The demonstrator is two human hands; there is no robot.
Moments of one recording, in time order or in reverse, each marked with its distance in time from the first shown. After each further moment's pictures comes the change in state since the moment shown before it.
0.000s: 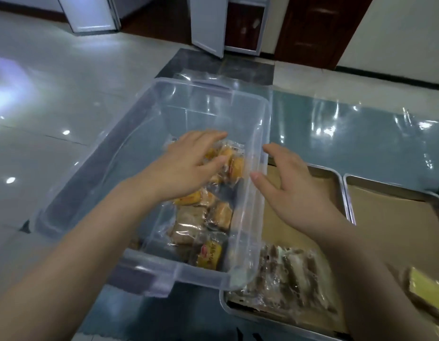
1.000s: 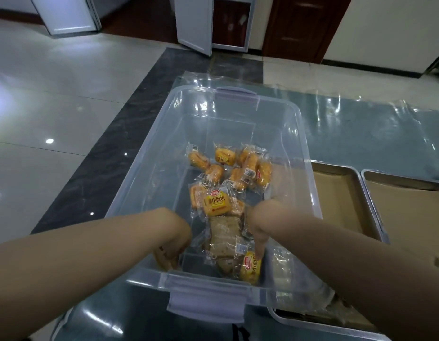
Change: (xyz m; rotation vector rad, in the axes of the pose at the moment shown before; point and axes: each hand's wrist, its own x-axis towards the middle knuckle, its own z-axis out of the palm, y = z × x) left_hand -0.024 -0.166 0.053 0.896 -1.302 0.141; right_hand 0.087 -0.042 0.141 -1.094 -1.094 0.122
